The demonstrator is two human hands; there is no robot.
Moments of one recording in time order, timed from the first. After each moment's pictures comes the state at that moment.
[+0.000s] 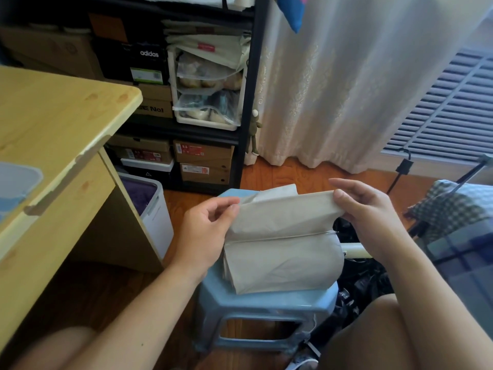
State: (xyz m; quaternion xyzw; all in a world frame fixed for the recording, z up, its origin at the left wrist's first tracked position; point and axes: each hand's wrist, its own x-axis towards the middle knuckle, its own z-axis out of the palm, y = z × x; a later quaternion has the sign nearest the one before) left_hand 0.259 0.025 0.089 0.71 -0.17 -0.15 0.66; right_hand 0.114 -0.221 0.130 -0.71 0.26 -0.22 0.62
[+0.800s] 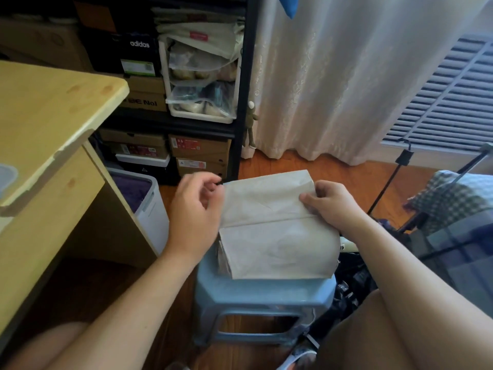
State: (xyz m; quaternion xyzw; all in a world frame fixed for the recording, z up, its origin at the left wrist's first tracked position) left_hand 0.279 0.018 0.086 0.79 -0.28 0.06 0.54; right_hand 0.161 -0.241 0.086 -0.79 0.35 -0.09 0.49
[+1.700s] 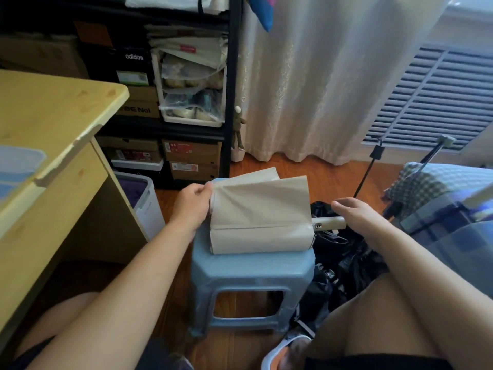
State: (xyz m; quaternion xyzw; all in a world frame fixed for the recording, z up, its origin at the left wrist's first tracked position) left_hand 0.280 0.008 0.075 0.82 -0.10 -0.20 0.53; right_hand 0.058 -0.257 0.097 -0.78 0.46 -0.03 0.41
